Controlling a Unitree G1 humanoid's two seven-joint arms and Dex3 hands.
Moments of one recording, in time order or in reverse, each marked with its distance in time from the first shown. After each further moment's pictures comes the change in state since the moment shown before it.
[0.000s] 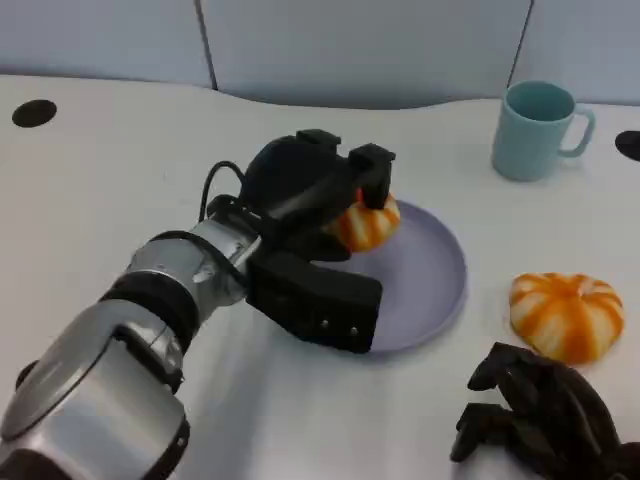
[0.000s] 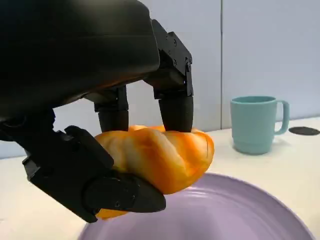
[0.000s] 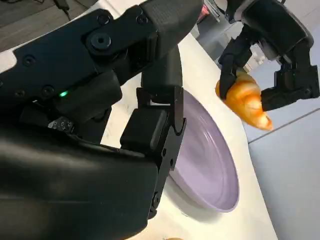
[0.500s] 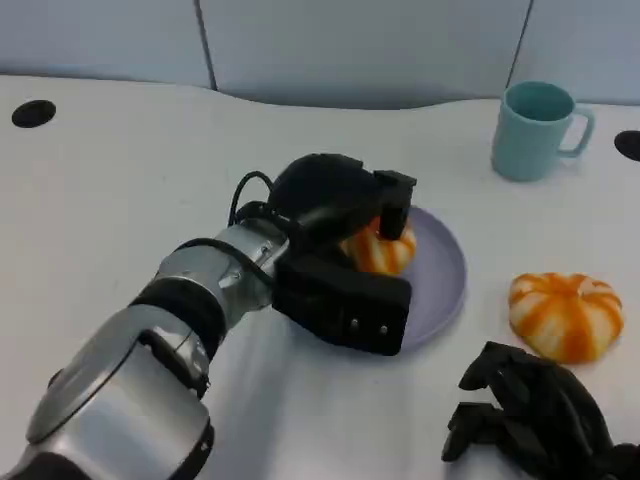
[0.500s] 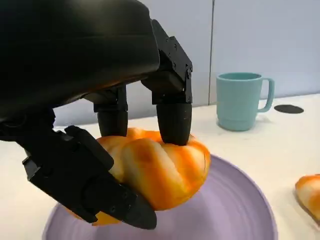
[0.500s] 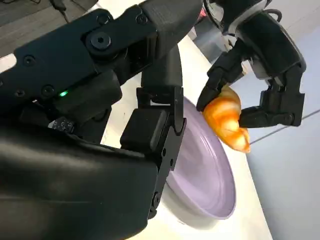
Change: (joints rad) left arm 0.000 -0.062 0.033 0.014 -0.044 0.026 -0.146; right arm 0.016 0.019 0.018 -0.034 -0.002 0.001 -0.021
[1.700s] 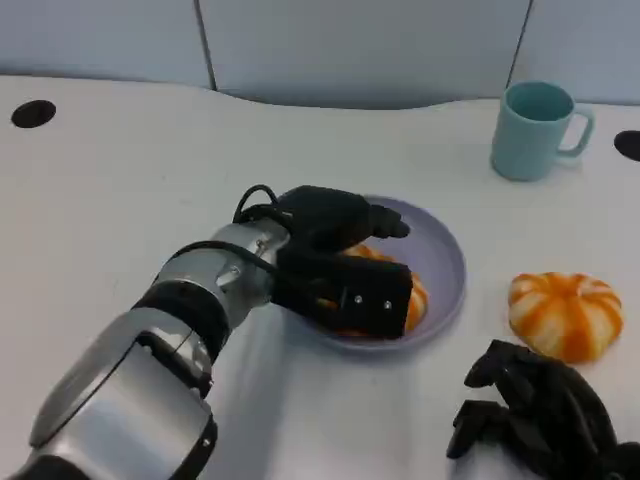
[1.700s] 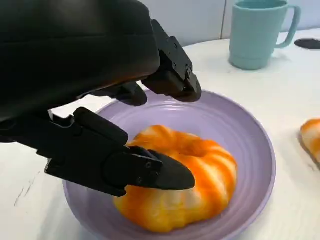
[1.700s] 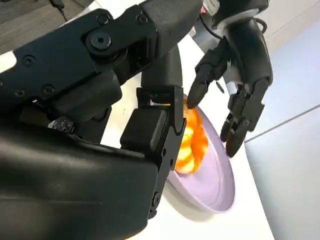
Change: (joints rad) left arm 0.007 -0.006 0.082 0.003 -0.108 0.067 -0.347; right arm -0.007 -0.006 -0.016 0.003 0.002 0.009 -0.005
